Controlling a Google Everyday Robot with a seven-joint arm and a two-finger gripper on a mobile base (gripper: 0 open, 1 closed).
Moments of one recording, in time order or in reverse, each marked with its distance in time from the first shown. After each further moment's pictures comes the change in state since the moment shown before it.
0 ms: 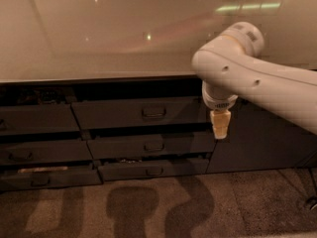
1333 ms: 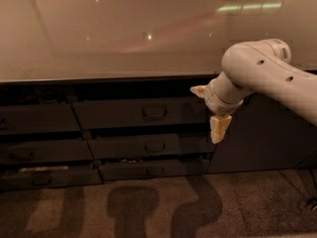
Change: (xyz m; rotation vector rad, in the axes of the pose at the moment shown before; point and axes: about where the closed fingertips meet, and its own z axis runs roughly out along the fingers) arm -0.027 0.008 0.018 0.015 -0.371 -0.242
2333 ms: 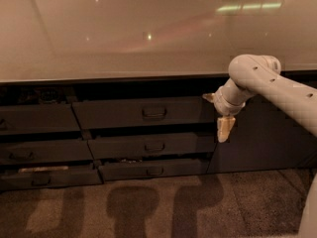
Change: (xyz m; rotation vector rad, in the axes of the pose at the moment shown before) arm 0.087 -0.006 0.104 -0.112 -0.045 0.123
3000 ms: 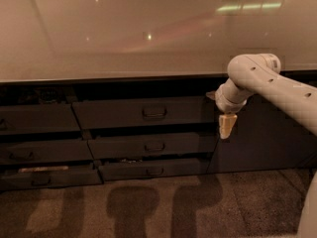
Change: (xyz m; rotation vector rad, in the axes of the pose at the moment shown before) arm 0.015 -0.013 -0.005 0.047 0.074 0.014
